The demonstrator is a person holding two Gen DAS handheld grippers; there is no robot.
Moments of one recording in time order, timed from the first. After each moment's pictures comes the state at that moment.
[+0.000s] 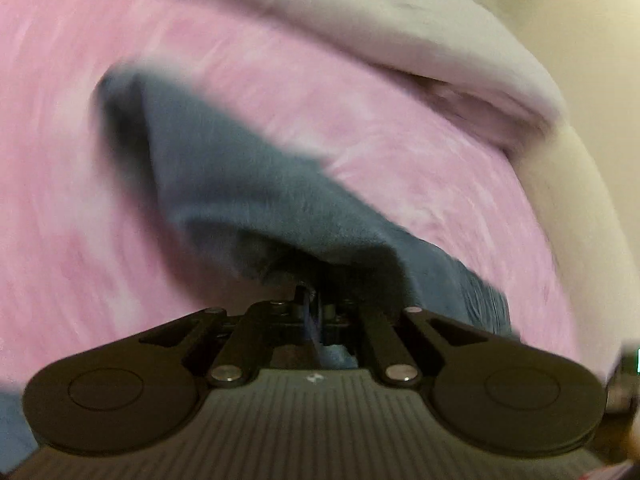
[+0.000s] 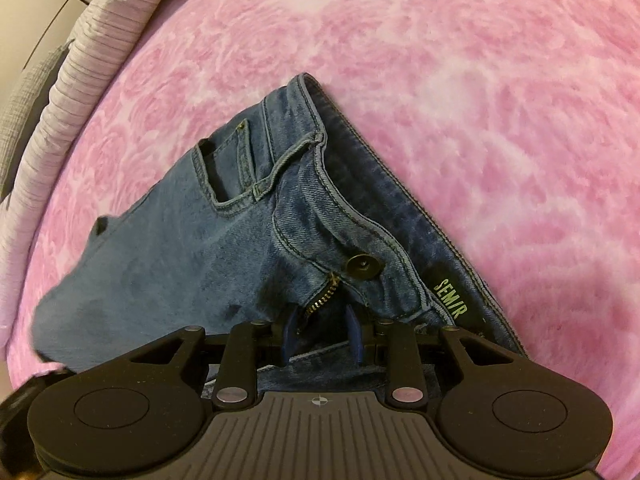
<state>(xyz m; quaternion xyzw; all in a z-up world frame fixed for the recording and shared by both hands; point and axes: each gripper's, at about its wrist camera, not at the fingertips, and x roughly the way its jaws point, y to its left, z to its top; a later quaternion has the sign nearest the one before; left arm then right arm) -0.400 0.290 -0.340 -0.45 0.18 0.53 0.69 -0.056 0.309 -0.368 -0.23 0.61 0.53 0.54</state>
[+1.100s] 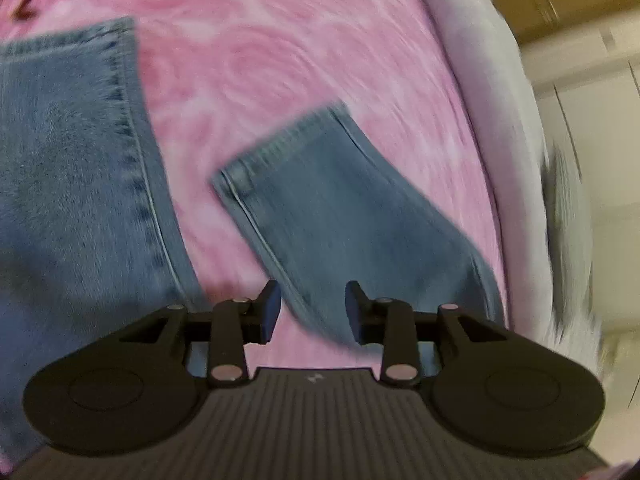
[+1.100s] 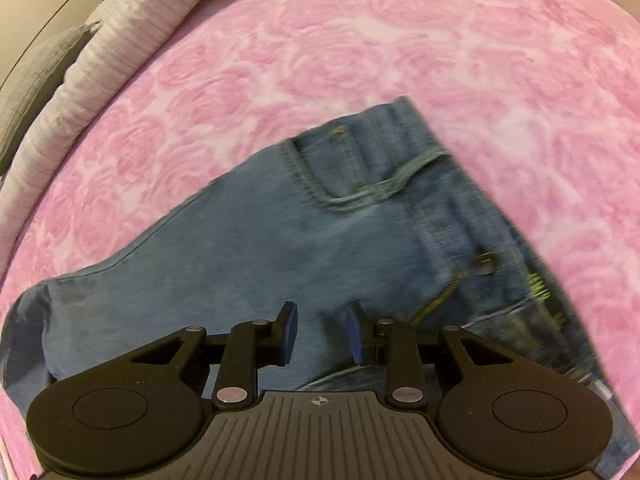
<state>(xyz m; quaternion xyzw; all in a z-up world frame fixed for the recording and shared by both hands) -0.744 0.145 -0.399 -0.62 -0.21 0.71 0.26 -0.164 0.318 -0.335 -0.26 0.54 0.54 0.59</state>
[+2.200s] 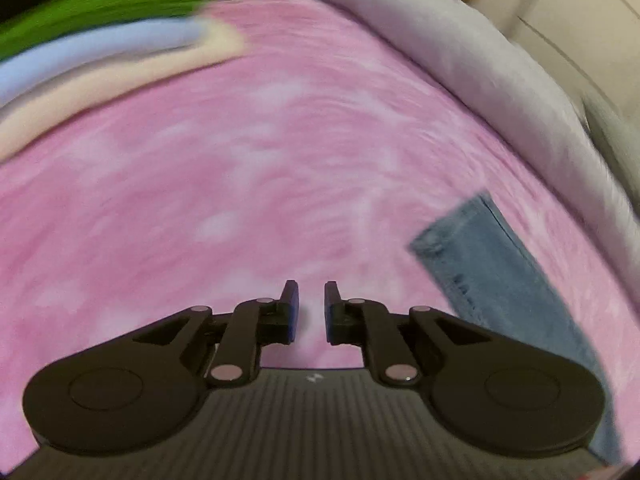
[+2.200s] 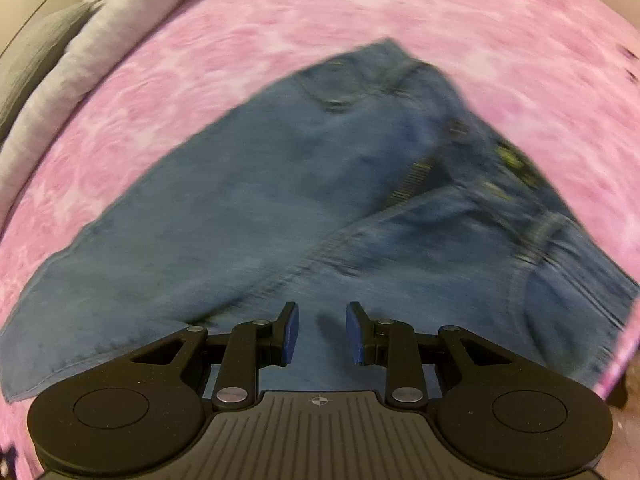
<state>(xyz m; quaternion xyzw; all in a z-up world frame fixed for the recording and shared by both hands) -0.941 0.175 -0.374 -0.49 0.02 0.80 0.35 -0.200 0.236 -0.320 -0.27 0.55 0.50 0.61</state>
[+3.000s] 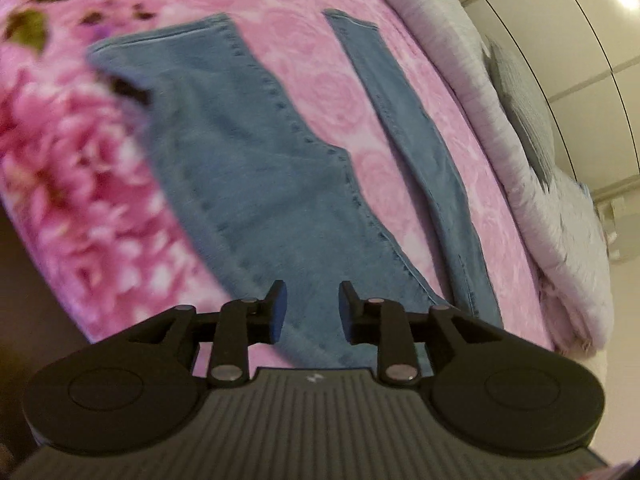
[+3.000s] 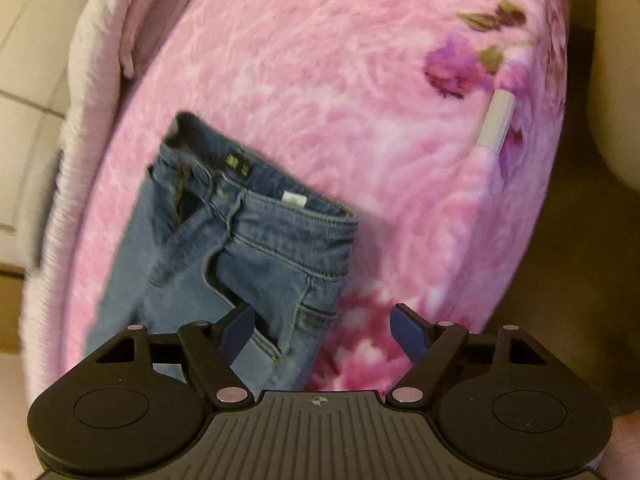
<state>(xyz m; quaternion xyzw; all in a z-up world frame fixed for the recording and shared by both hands) -0.695 -0.055 -0.332 -0.61 -0.07 0.68 0.40 0.039 0.083 -0.339 -0.05 0.65 0.48 0.58</state>
